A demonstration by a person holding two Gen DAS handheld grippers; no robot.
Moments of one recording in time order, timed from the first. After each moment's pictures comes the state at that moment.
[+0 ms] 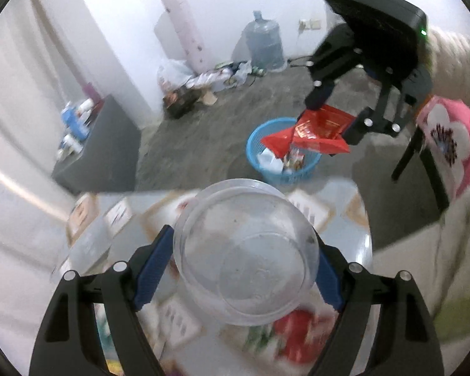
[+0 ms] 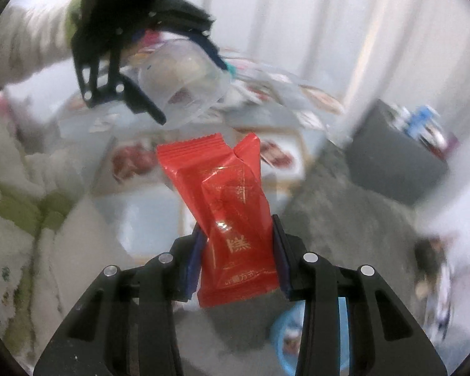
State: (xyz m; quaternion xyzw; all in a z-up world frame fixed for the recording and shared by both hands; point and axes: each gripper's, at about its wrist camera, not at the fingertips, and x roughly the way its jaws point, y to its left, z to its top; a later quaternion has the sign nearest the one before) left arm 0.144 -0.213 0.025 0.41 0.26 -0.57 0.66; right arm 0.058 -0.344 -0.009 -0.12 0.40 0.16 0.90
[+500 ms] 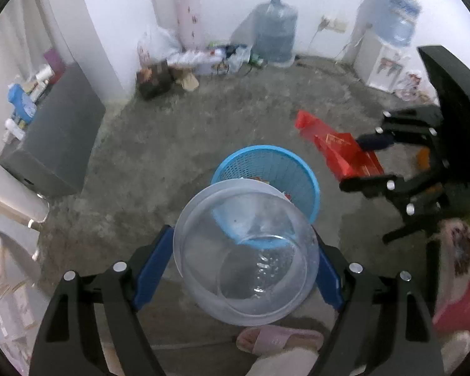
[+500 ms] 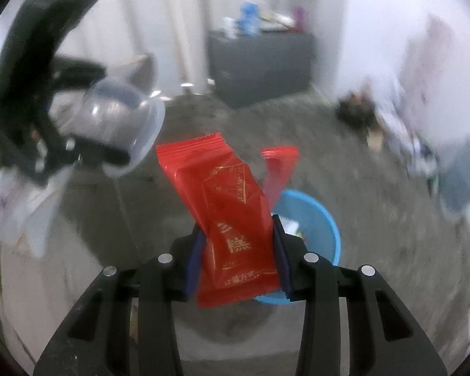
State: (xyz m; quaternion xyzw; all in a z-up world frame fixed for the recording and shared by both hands) left arm 0.148 -0.472 -0.061 0.36 0.38 -0.55 0.65; right arm 0.032 -0.528 -0.118 0.15 0.43 -0.12 0.88
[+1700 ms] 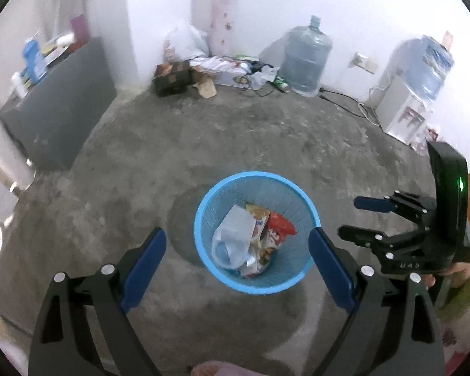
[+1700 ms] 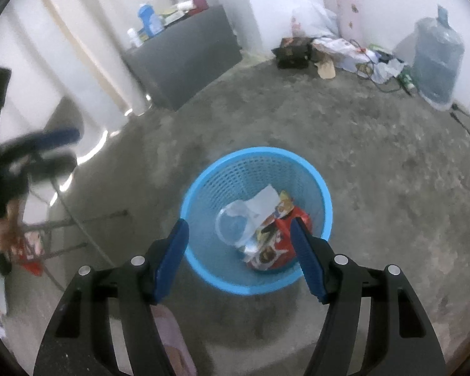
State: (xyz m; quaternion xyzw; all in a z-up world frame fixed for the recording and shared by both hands) left arm 0.165 -0.492 -0.099 0.24 0.42 -0.53 0.70; right arm 0.000 -0.570 -0.182 0.28 0.41 -0.20 0.85
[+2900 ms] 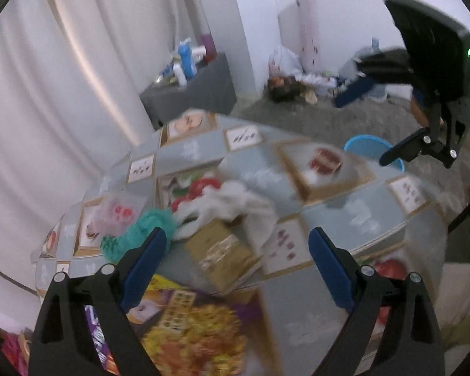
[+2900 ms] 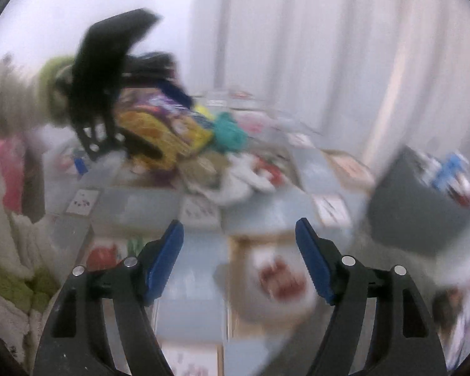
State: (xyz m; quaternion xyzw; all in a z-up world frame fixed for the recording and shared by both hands) left arm 0.278 -0.078 0.016 0.30 0.33 -0.41 0.79; right arm 0.256 -0.261 -0.001 -0.16 0.31 0.30 0.89
